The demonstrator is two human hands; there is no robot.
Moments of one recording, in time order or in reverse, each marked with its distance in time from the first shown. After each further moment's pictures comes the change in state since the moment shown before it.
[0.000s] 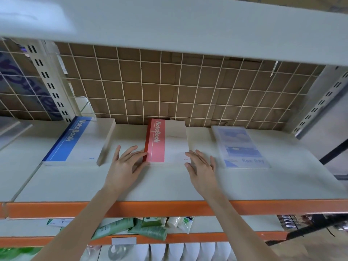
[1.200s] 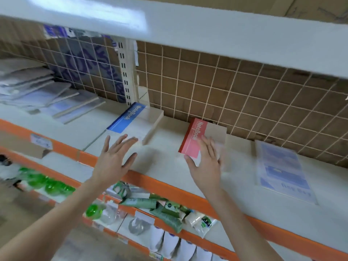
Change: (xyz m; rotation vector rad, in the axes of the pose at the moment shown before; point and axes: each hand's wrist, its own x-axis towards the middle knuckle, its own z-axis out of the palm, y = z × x) left_hand -0.073 -0.013 -0.100 0.197 -0.068 -0.309; right_hand 0.004 -0.082 -0.004 0.093 -0.060 -0.218
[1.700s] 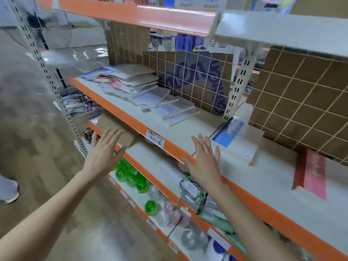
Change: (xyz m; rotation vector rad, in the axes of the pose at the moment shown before) left_hand -0.151 -0.262 -0.136 0.257 0.036 -0.514; right_hand 0.002 -0.248 0.176 -0.049 -0.350 -0.362
